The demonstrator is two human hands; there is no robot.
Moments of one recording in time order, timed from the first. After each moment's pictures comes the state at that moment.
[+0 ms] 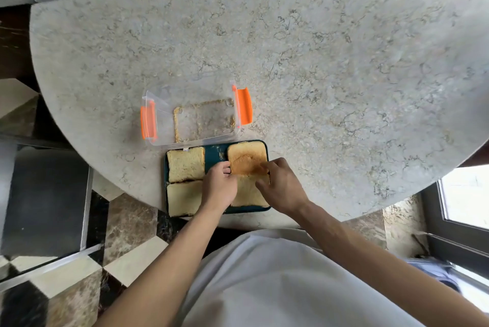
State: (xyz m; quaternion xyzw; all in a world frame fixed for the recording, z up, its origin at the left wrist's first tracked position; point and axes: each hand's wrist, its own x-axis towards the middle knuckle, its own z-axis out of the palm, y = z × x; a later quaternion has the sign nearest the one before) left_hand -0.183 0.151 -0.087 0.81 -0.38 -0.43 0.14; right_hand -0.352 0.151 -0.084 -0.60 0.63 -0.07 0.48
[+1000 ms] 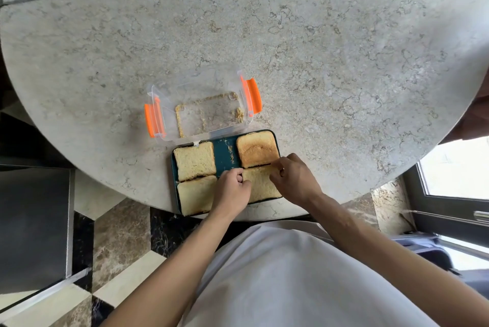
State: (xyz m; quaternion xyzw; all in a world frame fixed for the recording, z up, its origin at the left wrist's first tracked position) left_hand -0.156 0.182 -0.098 0.73 -0.49 -0.47 0.08; right_hand -0.330 0.176 -0.087 -0.58 0.71 -0.07 0.40
